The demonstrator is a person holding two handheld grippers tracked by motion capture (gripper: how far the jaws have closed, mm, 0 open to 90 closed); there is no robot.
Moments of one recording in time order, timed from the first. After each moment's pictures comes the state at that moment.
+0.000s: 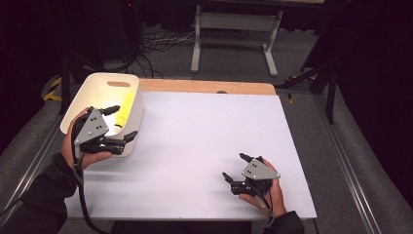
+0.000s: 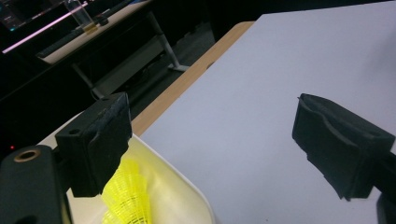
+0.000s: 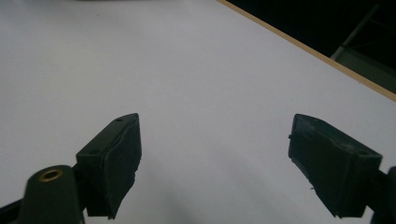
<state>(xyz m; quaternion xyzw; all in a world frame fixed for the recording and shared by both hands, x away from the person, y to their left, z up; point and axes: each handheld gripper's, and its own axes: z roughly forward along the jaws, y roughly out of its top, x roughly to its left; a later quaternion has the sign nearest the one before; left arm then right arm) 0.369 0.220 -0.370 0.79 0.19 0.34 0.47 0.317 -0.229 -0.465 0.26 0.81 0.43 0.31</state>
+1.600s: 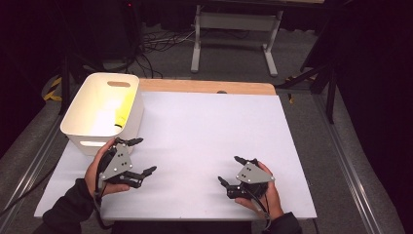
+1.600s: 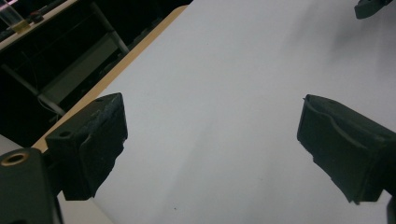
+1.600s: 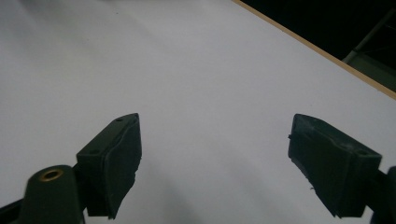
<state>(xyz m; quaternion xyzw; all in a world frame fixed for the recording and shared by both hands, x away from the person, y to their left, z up) 0.332 0.178 -0.439 0.83 0.12 0.29 0.47 0.310 -0.217 -0.466 0.24 0.82 0.42 0.30</state>
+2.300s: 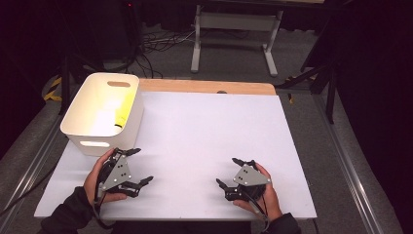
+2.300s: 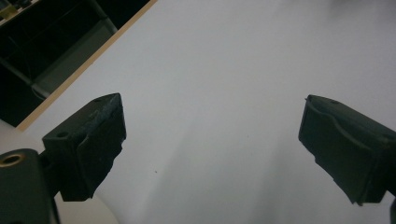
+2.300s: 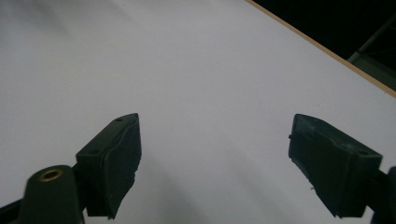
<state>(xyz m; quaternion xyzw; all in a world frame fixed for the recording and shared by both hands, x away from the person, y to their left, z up) 0.324 0.190 -0.476 0.84 0.13 0.29 0.45 0.307 -0.211 -0.470 0.23 0.83 0.41 0.30</state>
